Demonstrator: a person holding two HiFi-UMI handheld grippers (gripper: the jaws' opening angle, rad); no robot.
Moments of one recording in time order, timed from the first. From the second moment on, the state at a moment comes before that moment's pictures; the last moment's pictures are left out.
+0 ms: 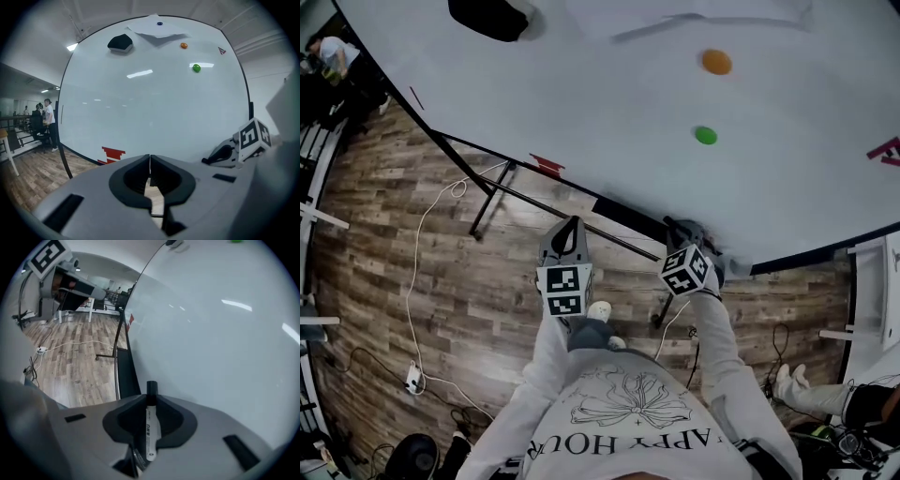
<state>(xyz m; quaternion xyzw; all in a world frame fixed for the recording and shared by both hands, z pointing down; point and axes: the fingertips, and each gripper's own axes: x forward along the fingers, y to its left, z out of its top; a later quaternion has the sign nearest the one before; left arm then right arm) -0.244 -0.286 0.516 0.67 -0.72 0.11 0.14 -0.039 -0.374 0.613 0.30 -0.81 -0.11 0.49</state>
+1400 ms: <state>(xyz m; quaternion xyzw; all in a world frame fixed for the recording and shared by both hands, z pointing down) -0.069 -0.316 0.438 0.78 -0.62 0.08 0.05 0.118 -0.332 0.407 0.57 -0.82 -0.02 0.04</state>
